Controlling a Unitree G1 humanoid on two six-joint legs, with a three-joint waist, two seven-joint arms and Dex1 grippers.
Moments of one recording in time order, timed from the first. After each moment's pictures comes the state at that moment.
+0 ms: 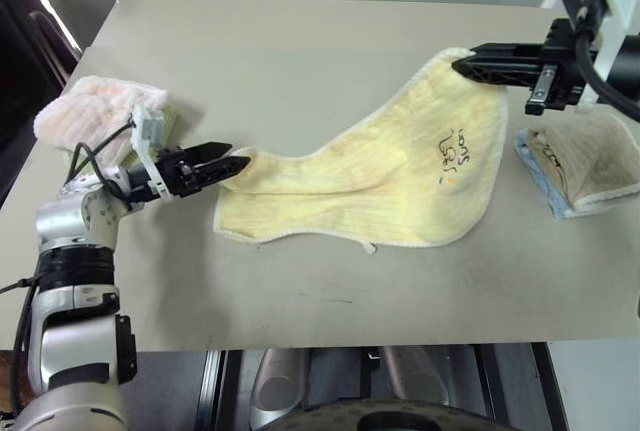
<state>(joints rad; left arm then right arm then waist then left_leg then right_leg) -0.55 0.72 0.20 0.45 -0.52 0.61 -1.17 -0.92 -0.94 -0.04 -0.30 0.60 1.04 0.94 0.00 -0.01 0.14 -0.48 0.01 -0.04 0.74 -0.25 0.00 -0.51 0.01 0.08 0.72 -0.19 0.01</state>
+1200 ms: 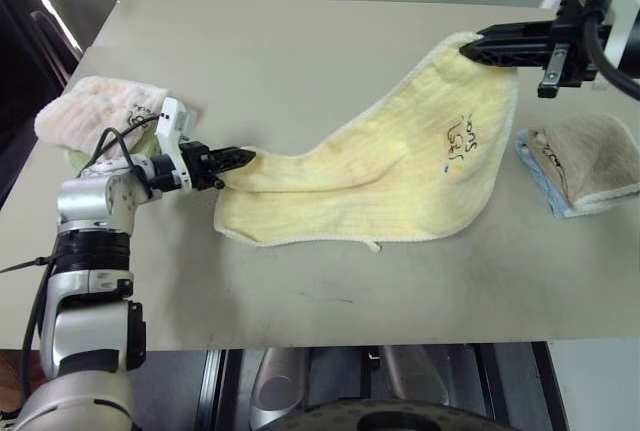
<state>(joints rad) -0.65 0.69 0.12 0.45 -0.45 0.72 -1.04 -1.03 -1.00 0.06 -0.21 0.52 0.95 1.06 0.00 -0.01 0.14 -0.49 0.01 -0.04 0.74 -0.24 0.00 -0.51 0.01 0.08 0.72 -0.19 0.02</state>
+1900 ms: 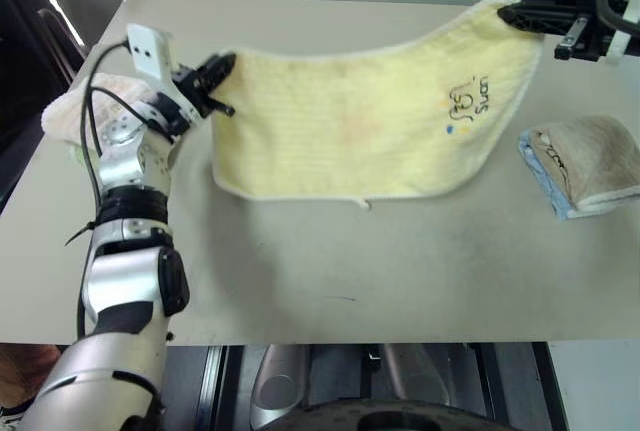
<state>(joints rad) -0.99 0.52 0.27 0.94 -0.35 -0.08 -0.80 -1.06 -0.94 0.05 0.16 0.36 0.69 1.00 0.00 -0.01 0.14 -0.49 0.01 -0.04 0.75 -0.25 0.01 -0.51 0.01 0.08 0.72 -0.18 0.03</state>
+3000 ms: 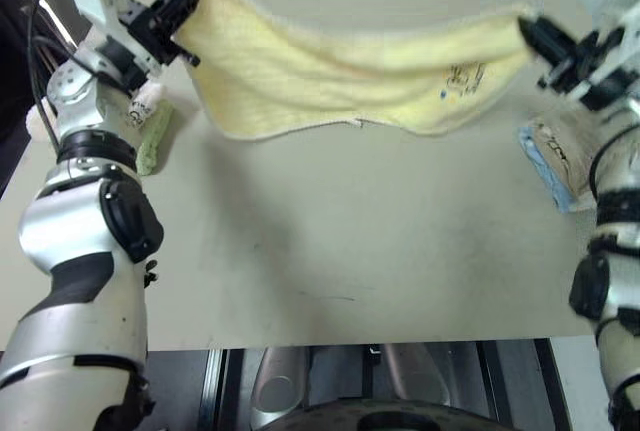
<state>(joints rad) -1.24 0.65 0.38 1.34 -0.24 -0.27 -1.15 -0.70 -0.67 -0.22 0.41 0.42 0.02 0.97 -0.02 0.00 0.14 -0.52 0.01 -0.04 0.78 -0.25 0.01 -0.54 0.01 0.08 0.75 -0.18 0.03</state>
